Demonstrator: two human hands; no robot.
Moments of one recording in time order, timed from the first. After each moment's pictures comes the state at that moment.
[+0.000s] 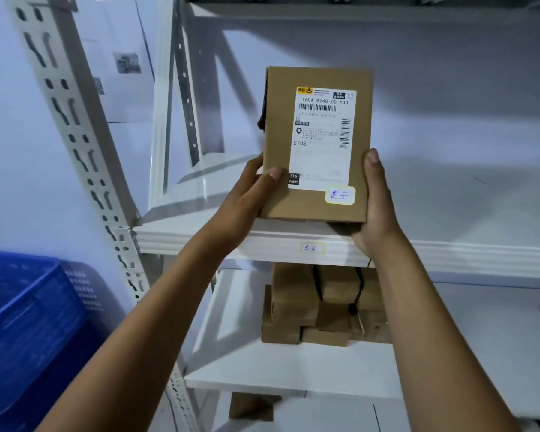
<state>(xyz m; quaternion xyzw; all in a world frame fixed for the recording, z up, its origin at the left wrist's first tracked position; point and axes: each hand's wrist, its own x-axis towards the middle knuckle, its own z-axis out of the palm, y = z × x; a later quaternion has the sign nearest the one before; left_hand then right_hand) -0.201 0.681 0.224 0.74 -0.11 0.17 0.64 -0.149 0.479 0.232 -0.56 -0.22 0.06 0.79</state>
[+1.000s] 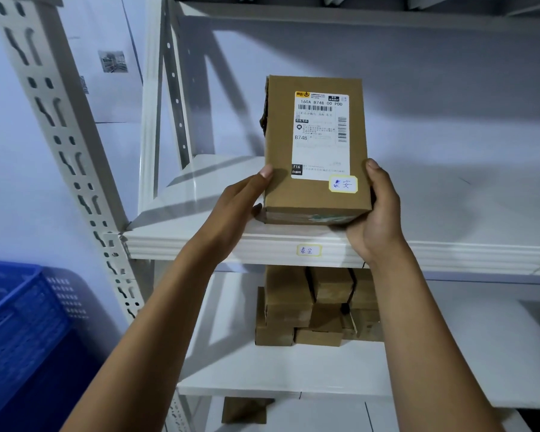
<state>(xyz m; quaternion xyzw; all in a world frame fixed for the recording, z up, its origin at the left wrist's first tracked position) -0.204 0.684 0.223 0.71 -0.11 0.13 0.69 -0.144 0.475 0.227 -0.48 -0.18 0.04 0.86</state>
